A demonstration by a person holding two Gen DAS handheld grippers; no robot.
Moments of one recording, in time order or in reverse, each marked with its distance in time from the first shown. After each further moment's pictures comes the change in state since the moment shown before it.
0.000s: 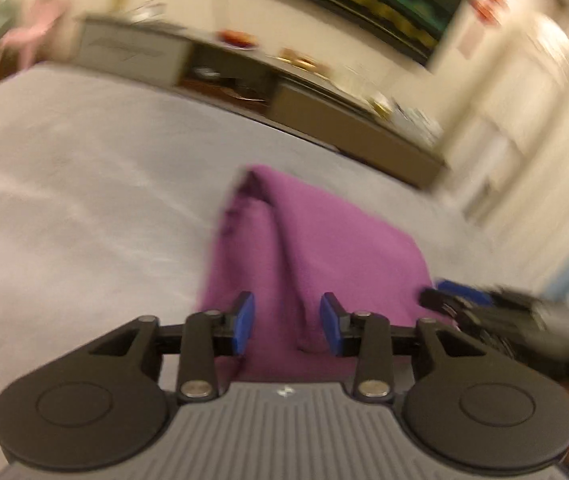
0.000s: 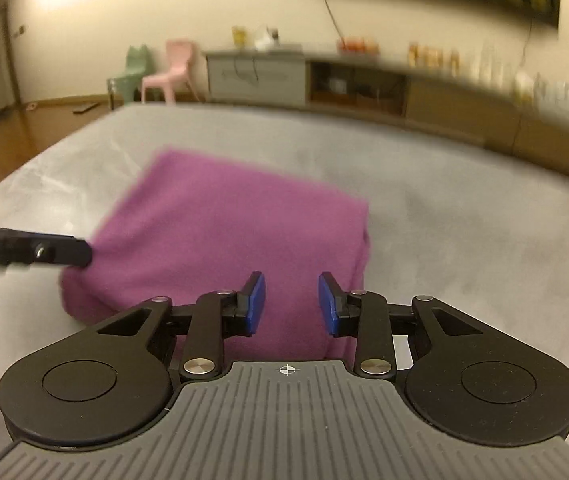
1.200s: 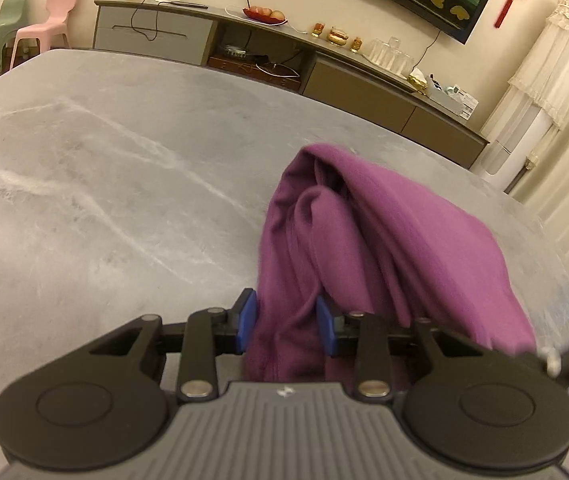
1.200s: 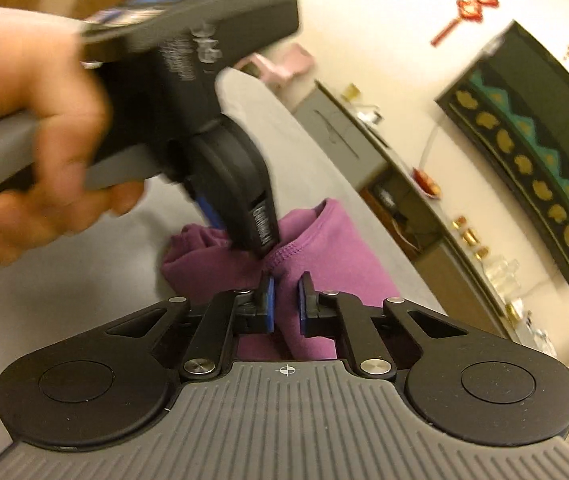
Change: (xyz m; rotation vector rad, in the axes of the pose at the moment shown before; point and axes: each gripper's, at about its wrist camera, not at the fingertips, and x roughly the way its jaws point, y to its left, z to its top) left arm 0.062 -0.002 0.008 0.114 0.074 0.133; right arm -0.007 0.158 -0.026 -0.716 -0.070 -0.082
